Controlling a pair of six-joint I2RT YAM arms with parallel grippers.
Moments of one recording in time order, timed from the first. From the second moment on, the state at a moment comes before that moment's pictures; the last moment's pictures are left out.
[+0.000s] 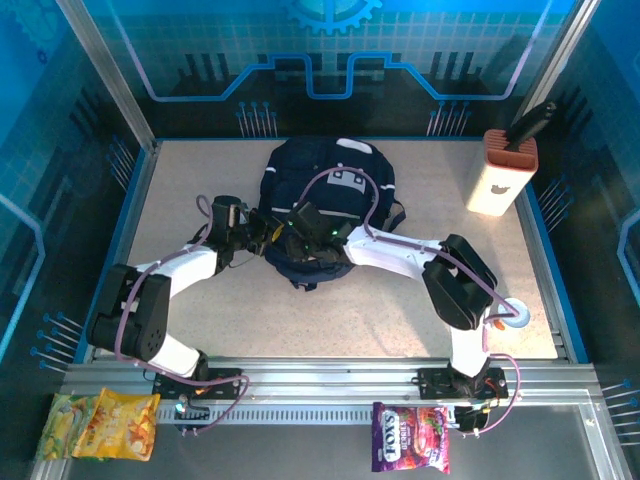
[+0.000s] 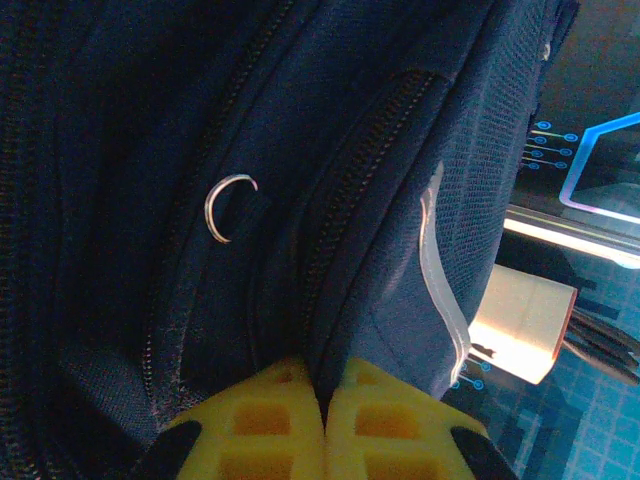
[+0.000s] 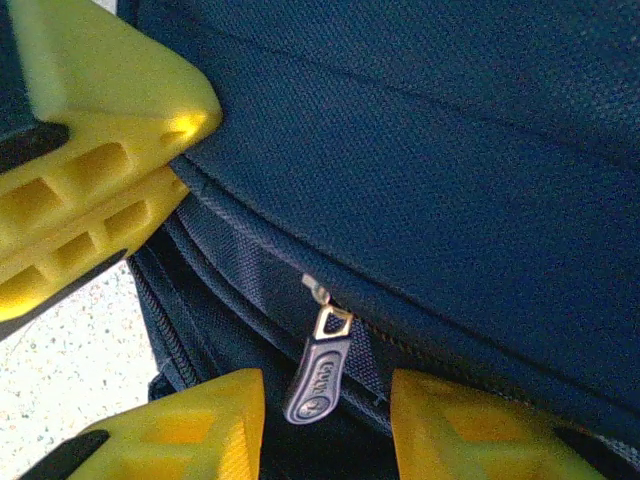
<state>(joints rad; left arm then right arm) -0.20 1.50 0.71 0.18 0.45 -1.36 0.88 1.92 1.42 -0.45 0.13 0.59</state>
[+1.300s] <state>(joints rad) -0.20 1.48 0.73 0.10 0.47 -1.26 0.78 1.53 1.04 -0.47 0.32 0.53</state>
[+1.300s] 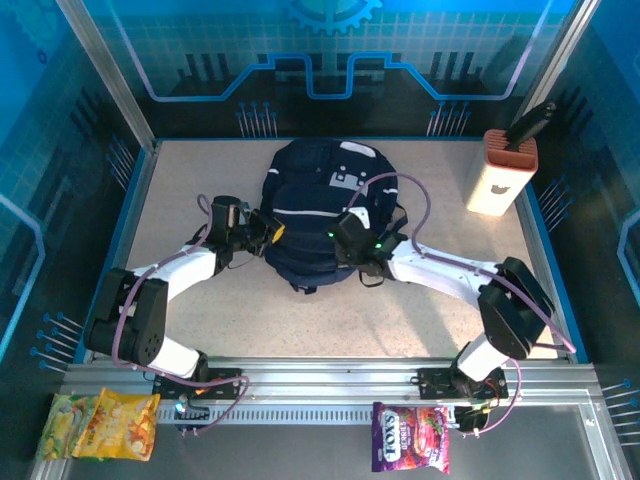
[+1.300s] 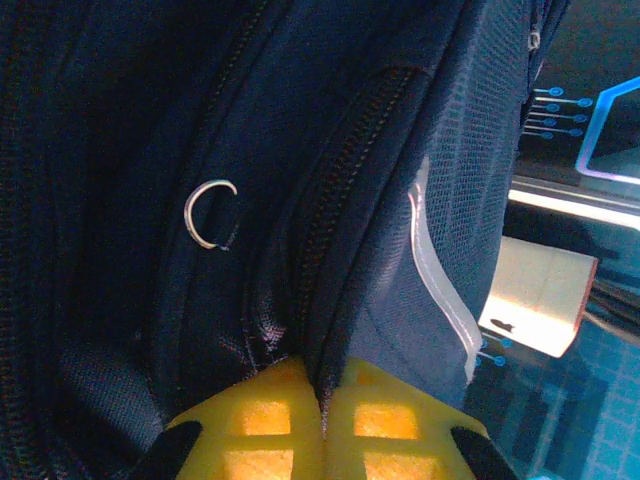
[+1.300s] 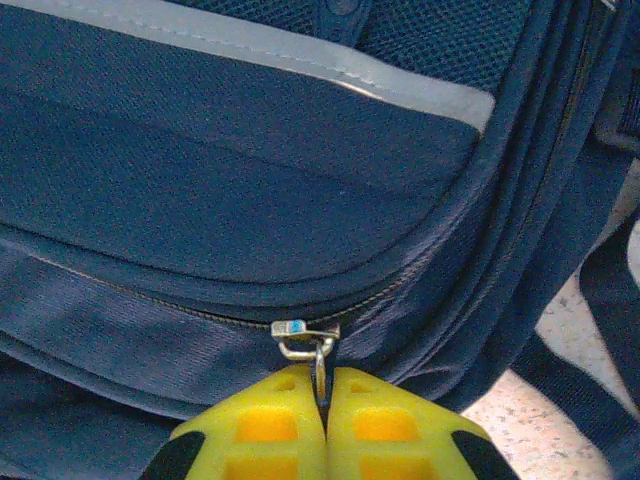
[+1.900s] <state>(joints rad) -0.18 1.51 0.89 -0.18 0.53 -0.97 0.55 1.55 1.11 -0.54 0.11 0.17</state>
